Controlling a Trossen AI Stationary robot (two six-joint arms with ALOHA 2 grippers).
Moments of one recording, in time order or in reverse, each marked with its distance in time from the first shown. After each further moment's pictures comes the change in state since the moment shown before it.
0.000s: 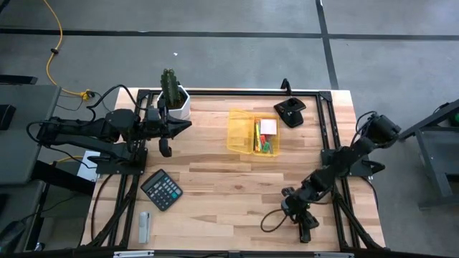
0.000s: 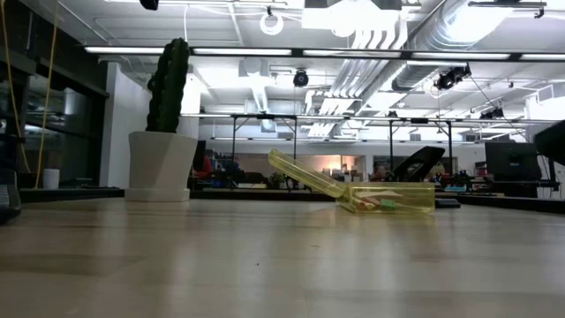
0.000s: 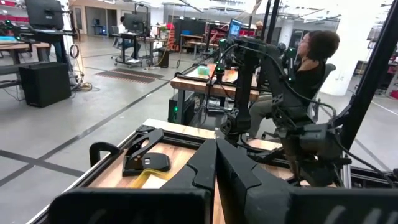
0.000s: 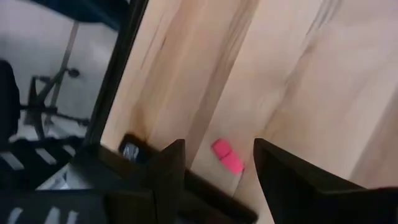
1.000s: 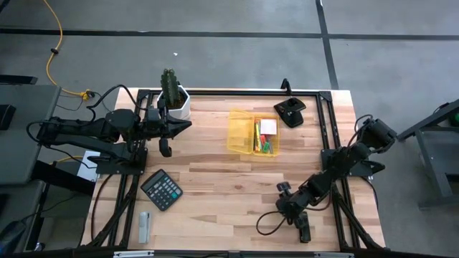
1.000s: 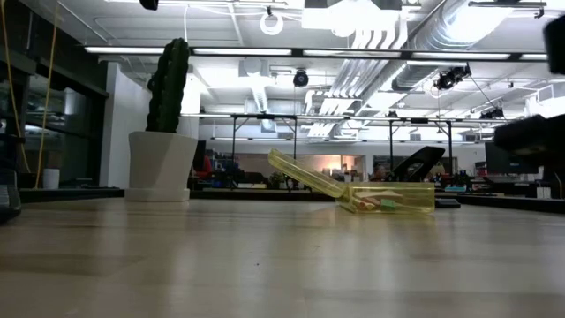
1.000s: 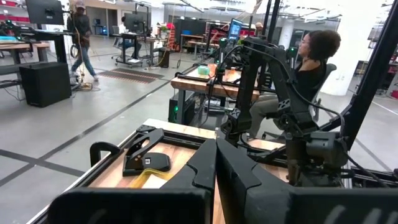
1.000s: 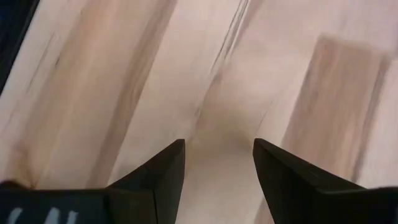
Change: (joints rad) left arm 0.000 0.000 0.000 0.000 -0.003 0.000; right arm 0.028 0.088 0.037 -0.005 0.323 -0.043
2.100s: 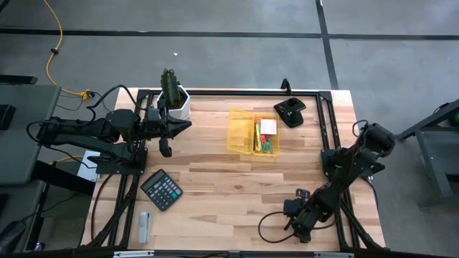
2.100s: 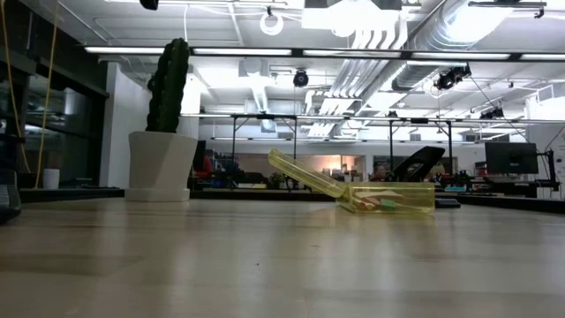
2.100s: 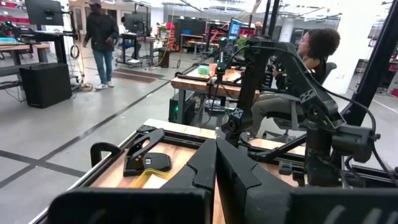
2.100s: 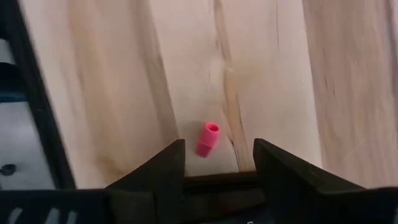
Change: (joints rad) left arm 0.000 0.000 0.000 -0.001 0.001 0.008; right arm 0.164 0.044 0.212 -0.375 0.026 0.708
